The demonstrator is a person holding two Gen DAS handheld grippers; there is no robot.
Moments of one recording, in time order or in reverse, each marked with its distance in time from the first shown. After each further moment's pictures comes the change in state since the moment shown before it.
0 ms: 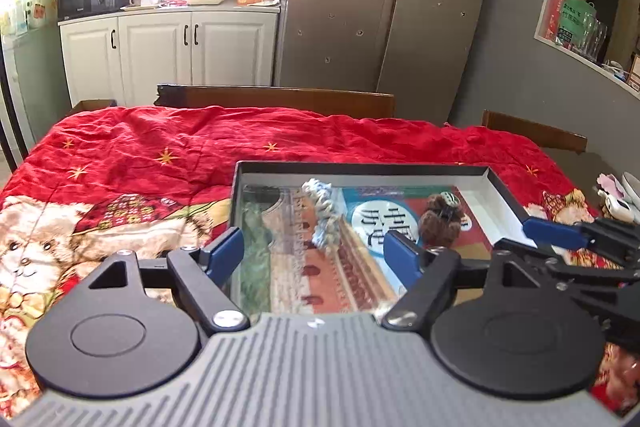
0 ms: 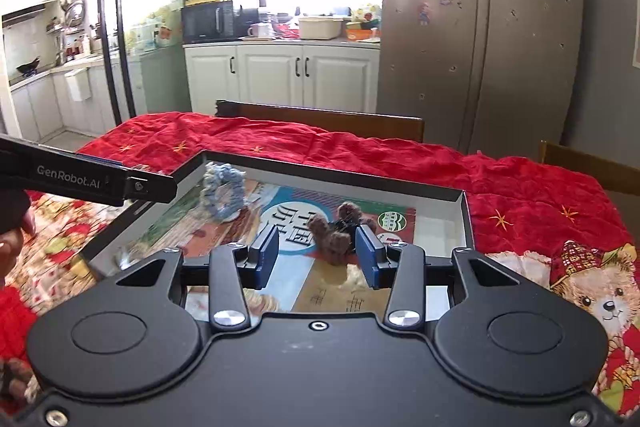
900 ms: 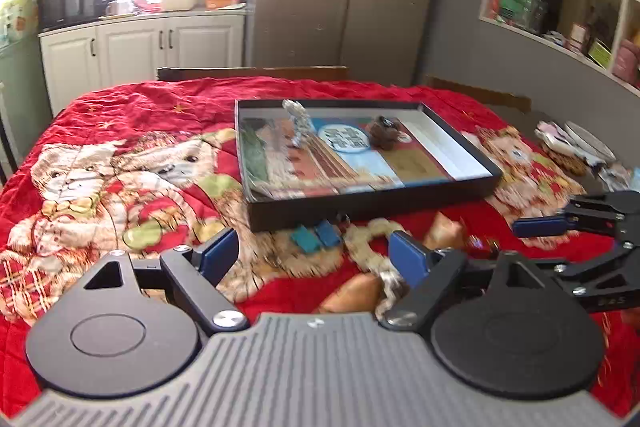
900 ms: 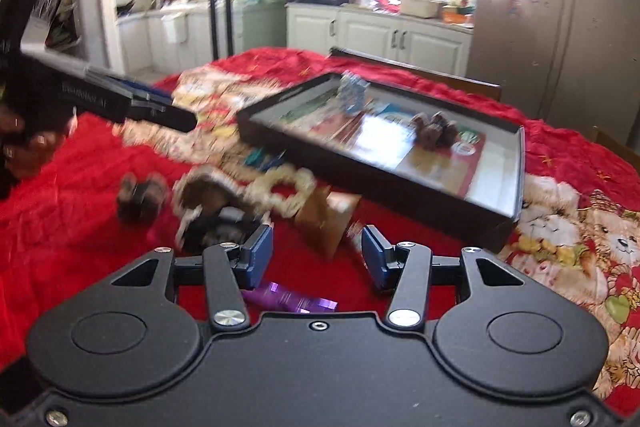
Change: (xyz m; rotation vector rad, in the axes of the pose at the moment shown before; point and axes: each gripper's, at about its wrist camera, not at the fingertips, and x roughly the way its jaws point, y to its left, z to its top) left arm -0.120 0.011 -0.096 0.090 -0.009 -0.105; right arm -0.119 0.033 -0.091 -0.207 0.095 0.250
